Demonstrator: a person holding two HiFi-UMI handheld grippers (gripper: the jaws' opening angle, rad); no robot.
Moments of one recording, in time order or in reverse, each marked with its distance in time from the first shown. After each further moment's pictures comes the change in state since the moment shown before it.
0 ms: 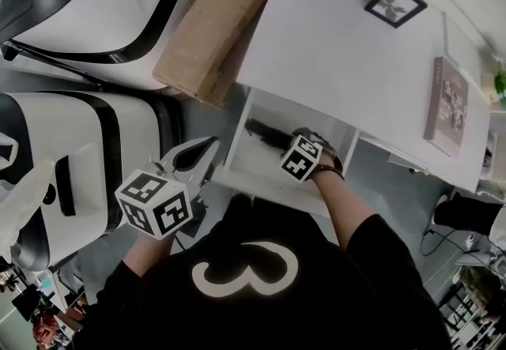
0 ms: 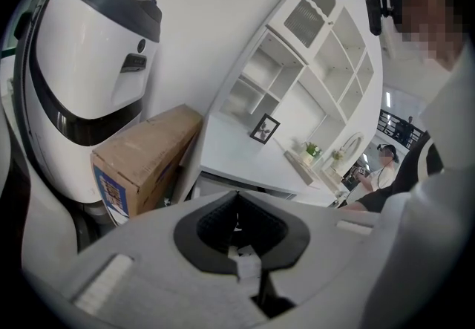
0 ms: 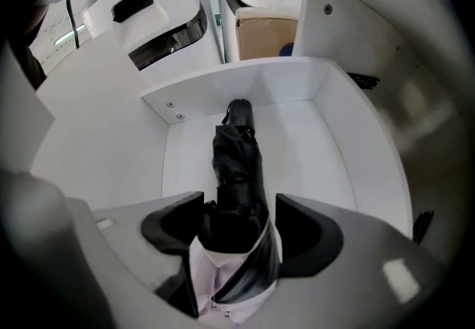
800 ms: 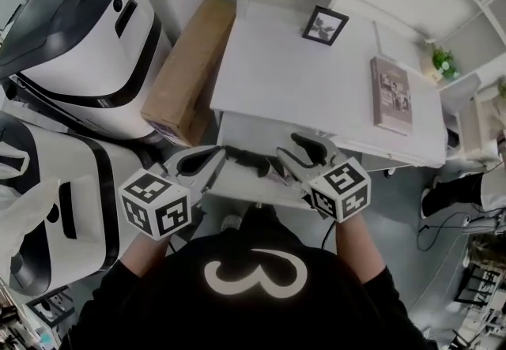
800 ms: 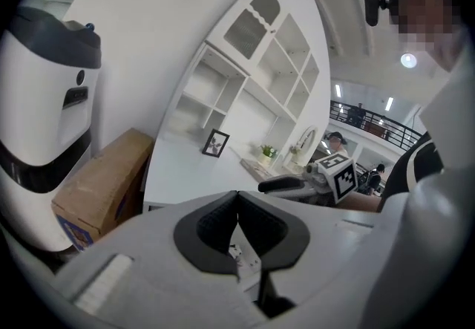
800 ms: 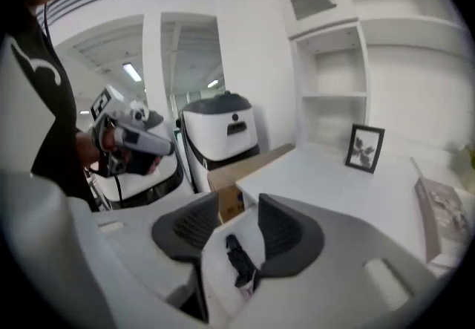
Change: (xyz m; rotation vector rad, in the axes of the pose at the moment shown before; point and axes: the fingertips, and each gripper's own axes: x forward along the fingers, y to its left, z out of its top) left arm -0.046 -0.107 0.038 0.228 -0.063 -0.270; right arm -0.319 0.025 0.048 0.416 -0.823 -0.263
